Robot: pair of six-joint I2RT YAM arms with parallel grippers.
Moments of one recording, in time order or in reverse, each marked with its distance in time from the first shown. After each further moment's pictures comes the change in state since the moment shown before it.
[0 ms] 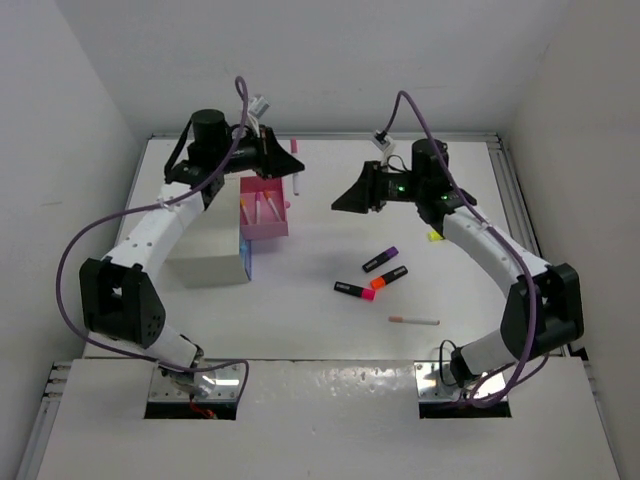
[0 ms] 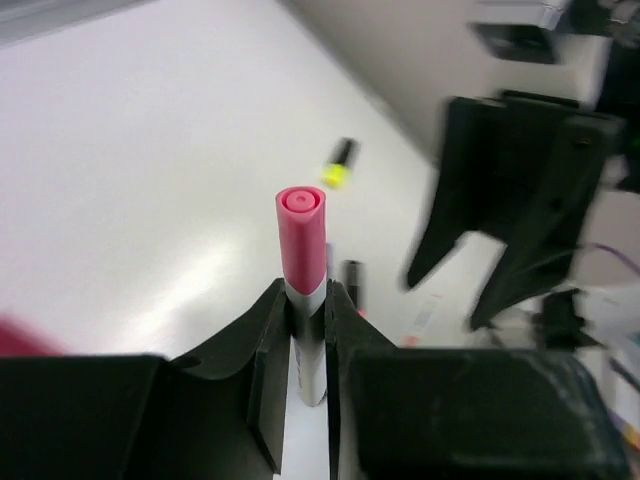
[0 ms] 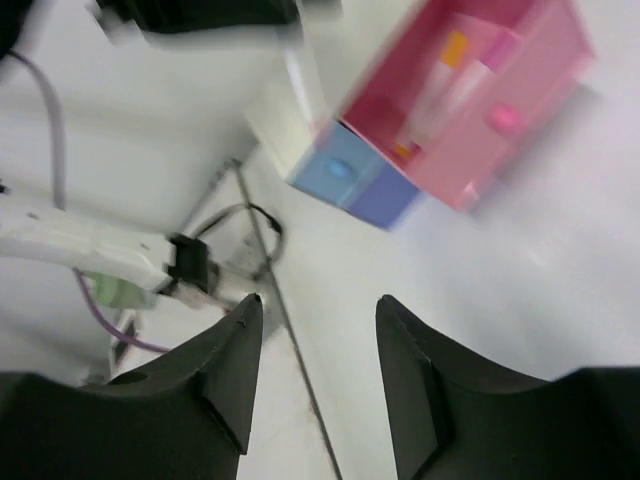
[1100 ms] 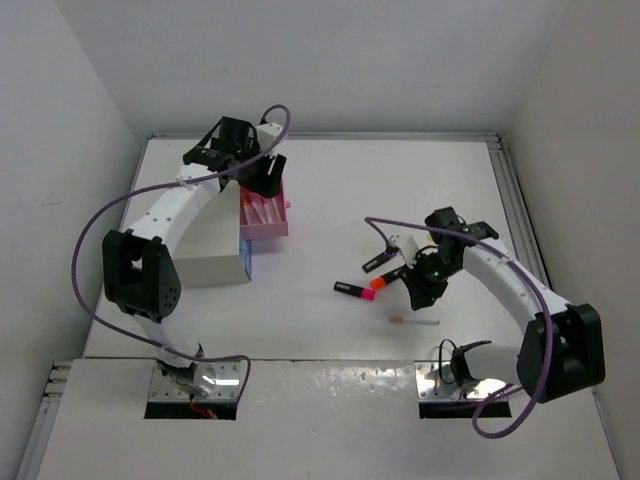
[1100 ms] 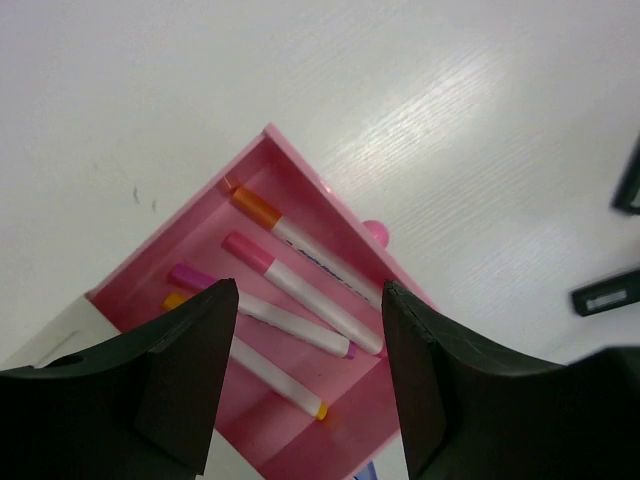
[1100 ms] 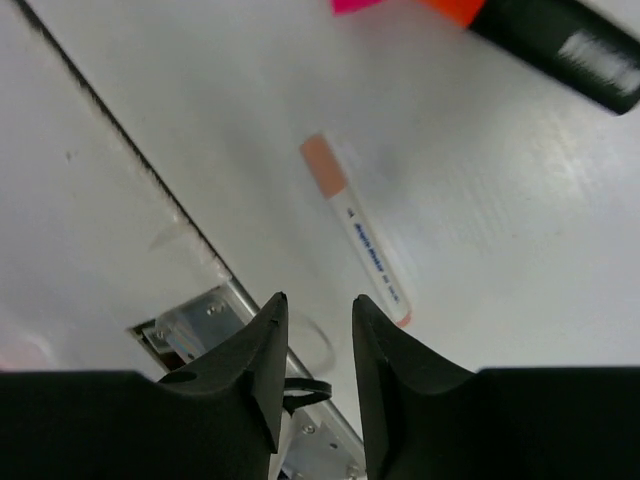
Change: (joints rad) left arm -0.017 0.216 0.215 -0.605 -0.638 0.590; right arm -0.131 -0.217 -0.269 -1.086 0.472 -1.145
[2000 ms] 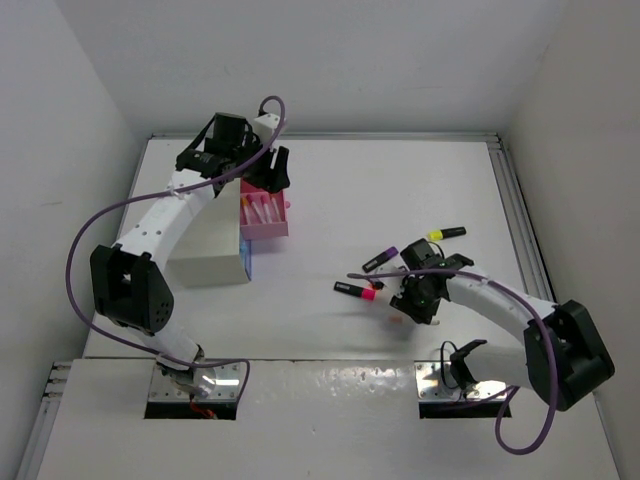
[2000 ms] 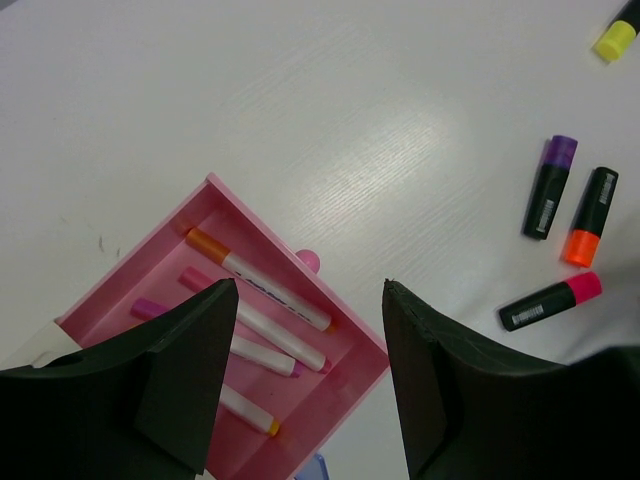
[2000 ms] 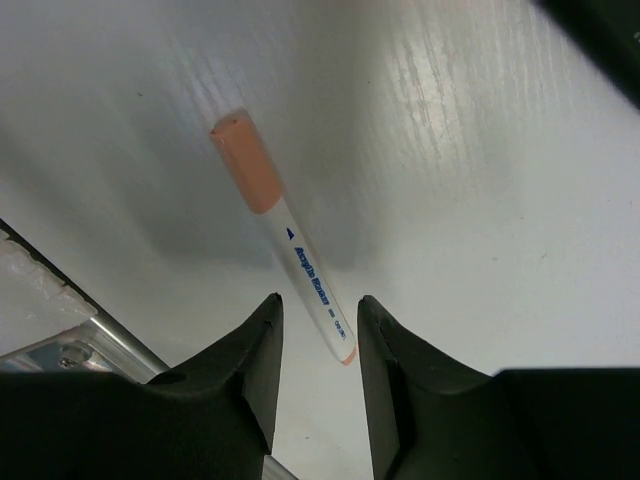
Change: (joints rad) left arm -0.021 -0.115 -0.029 0.089 0.112 -0.076; right arm 0.243 -0.051 -0.283 0.286 0.322 -0.010
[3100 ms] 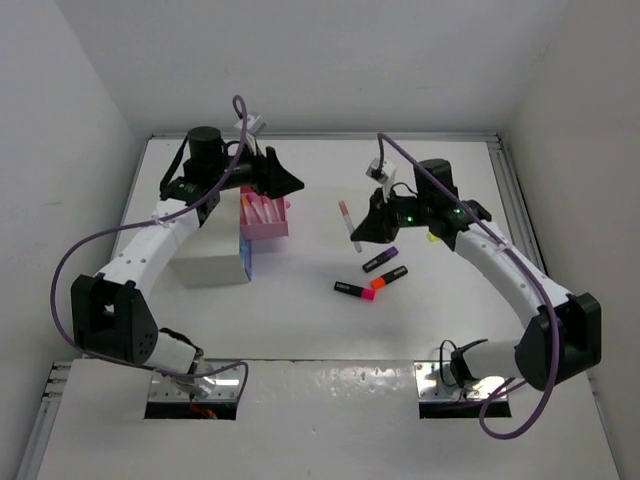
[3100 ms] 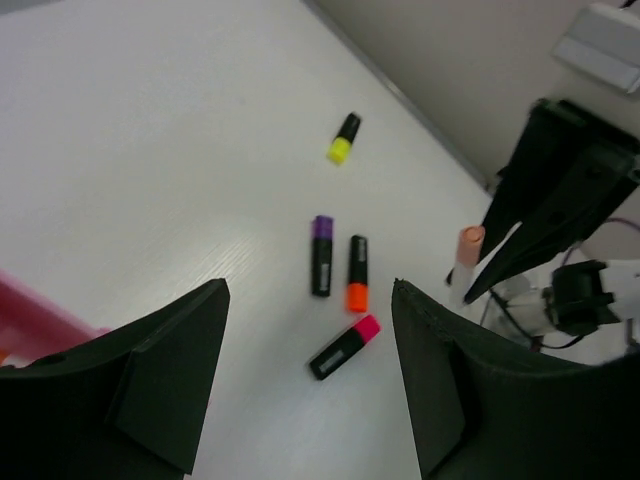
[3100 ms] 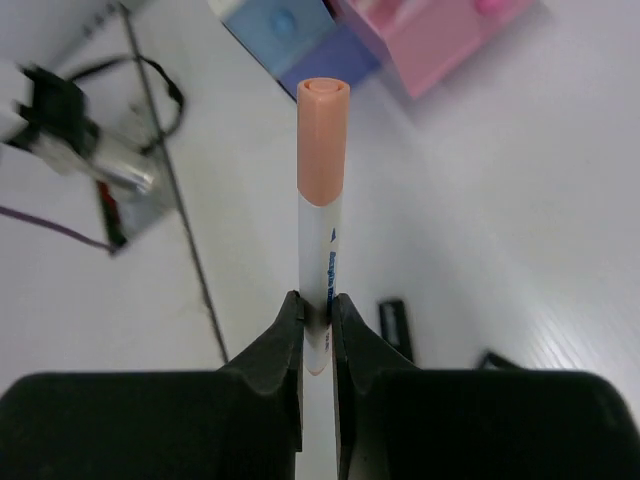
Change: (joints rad) left arm 0.060 -0.196 -0.301 0.436 0.431 -0.351; right arm -0.120 0.097 0.479 0.295 -0.699 0.479
